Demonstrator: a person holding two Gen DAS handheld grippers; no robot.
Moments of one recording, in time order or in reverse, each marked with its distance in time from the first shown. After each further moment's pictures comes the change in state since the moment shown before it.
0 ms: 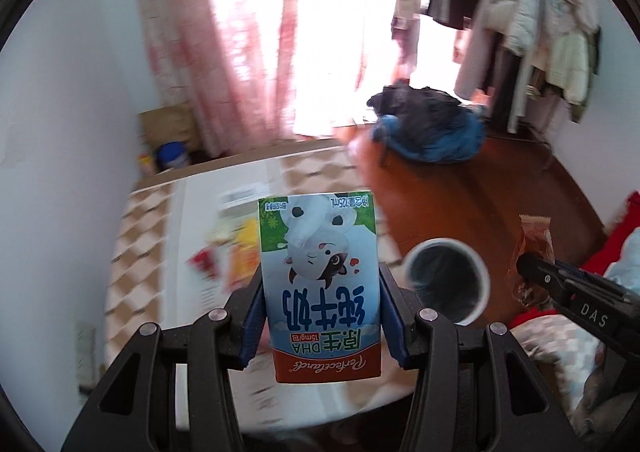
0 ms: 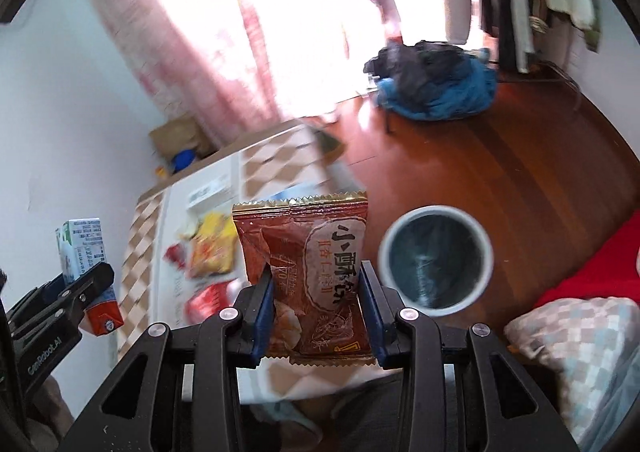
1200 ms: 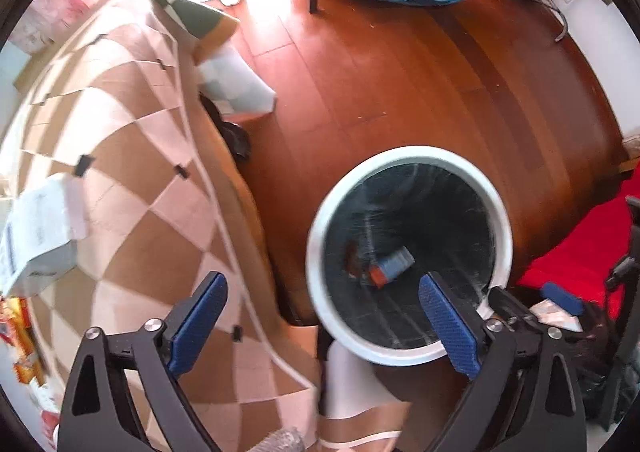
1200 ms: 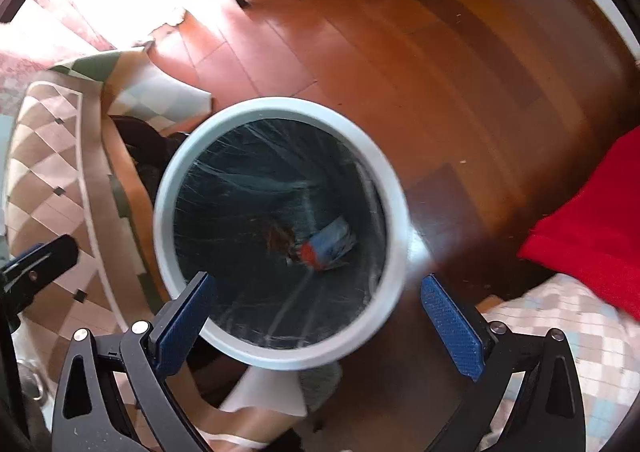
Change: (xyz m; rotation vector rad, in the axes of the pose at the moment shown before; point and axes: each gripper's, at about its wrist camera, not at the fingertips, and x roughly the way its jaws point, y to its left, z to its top) left arm 0.348 -0.178 0.003 0.137 0.540 -0.023; right arm 0.313 -0.278 -0.019 0.256 0.447 -0.187
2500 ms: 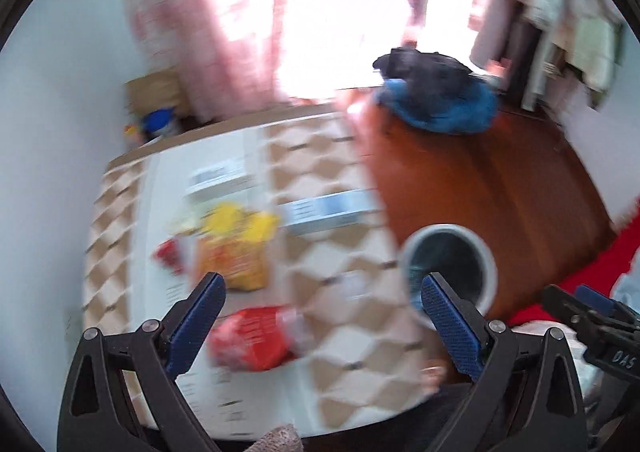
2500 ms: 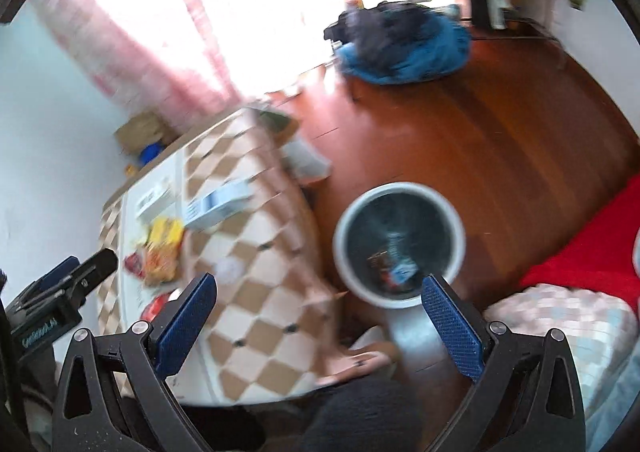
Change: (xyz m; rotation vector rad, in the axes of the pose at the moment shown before) left arm -0.241 0.179 -0.147 -0.216 -0.375 0.065; right arm -0.274 0.164 -0.134 -0.205 -0.301 0.158
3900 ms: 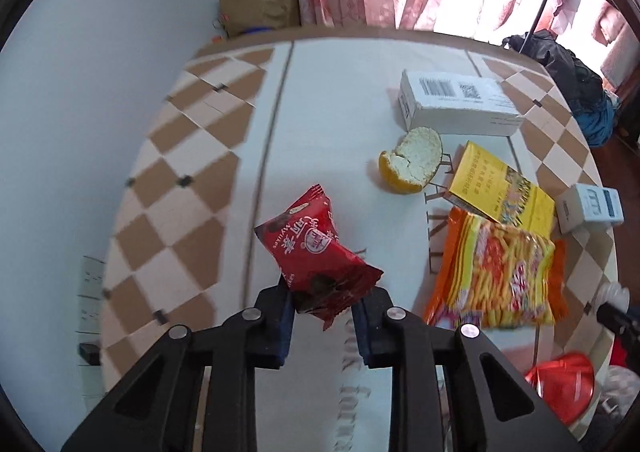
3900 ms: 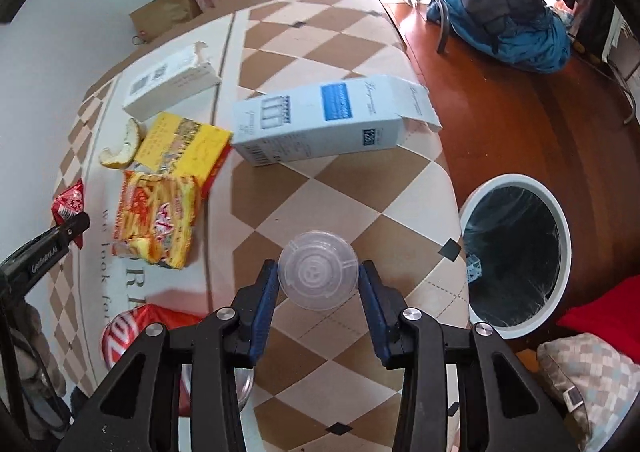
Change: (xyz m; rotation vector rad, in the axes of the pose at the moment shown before) left arm 0.157 0.189 -0.040 -0.183 0.112 0.198; right arm 0.210 0.170 -0.008 -0.256 0.211 -0.046
